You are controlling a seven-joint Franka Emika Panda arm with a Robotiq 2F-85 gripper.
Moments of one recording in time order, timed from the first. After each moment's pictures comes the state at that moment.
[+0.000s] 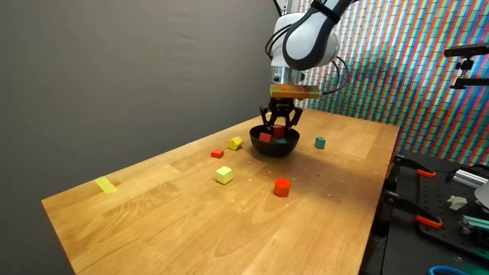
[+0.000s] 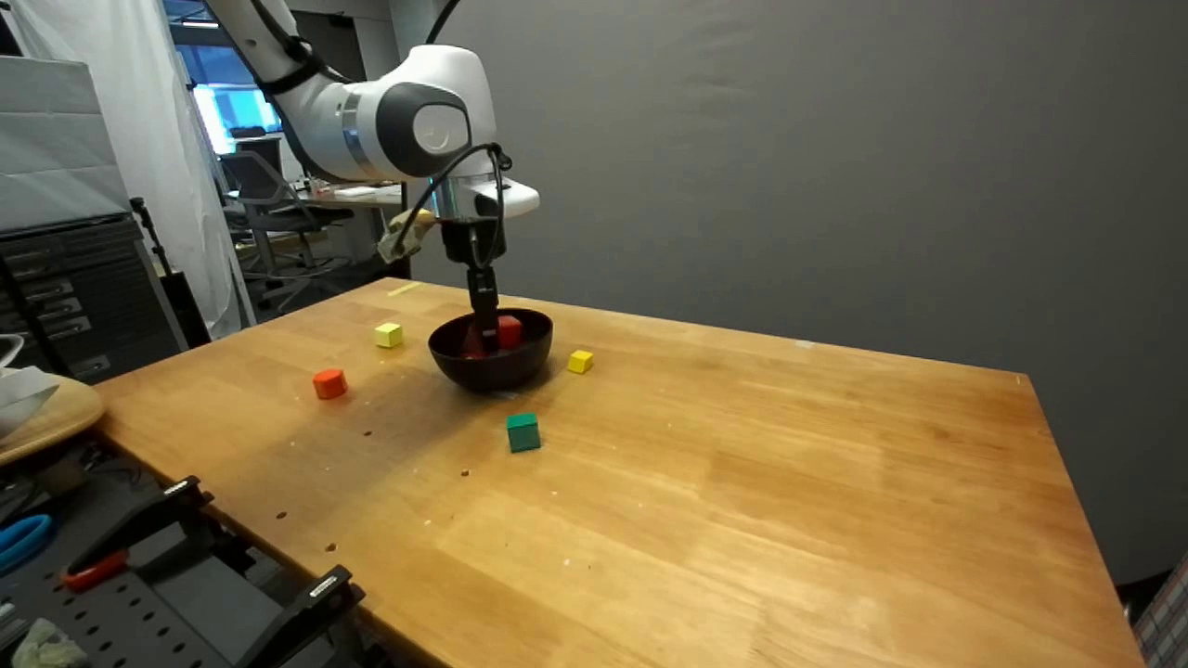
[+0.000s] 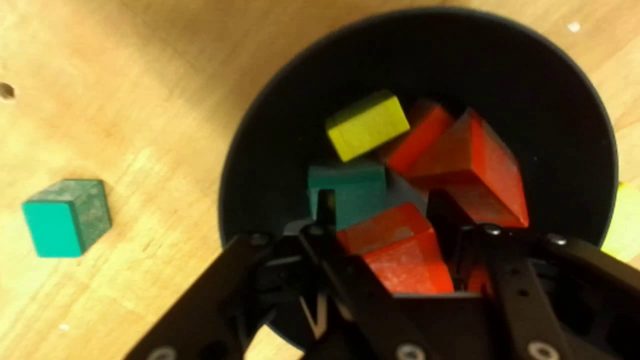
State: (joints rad) arm 0.17 0.42 -0.06 -2.20 0.05 2.63 0.82
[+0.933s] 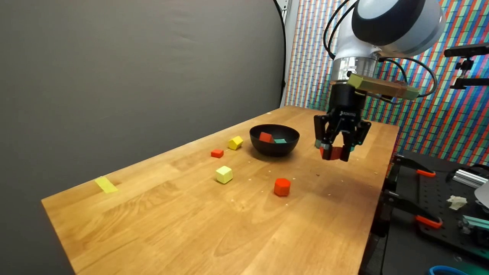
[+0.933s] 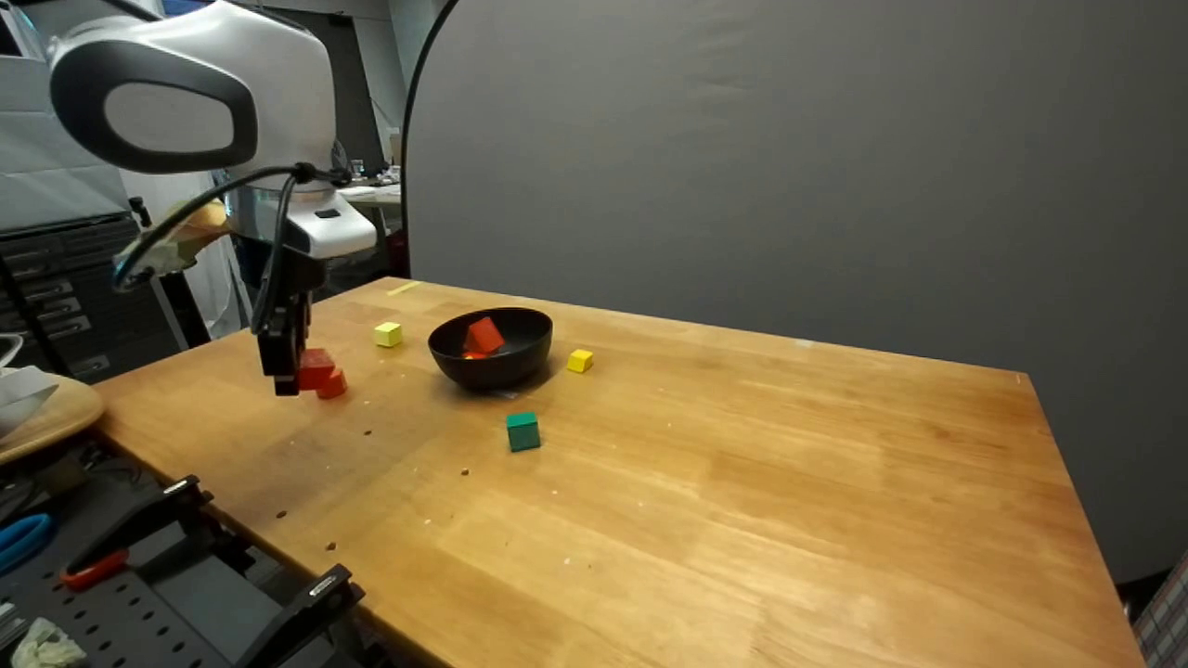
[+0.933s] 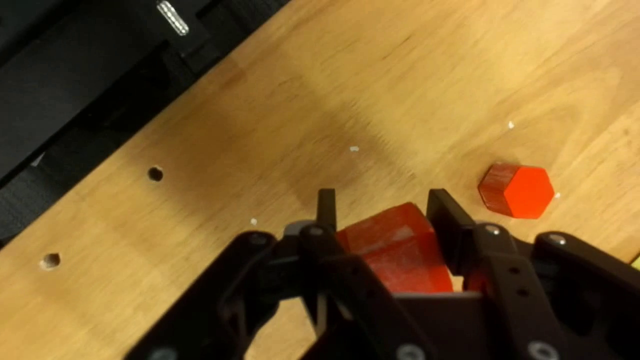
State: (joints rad) arm 0.19 -0.03 0.13 -2.77 0.65 2.64 0.37
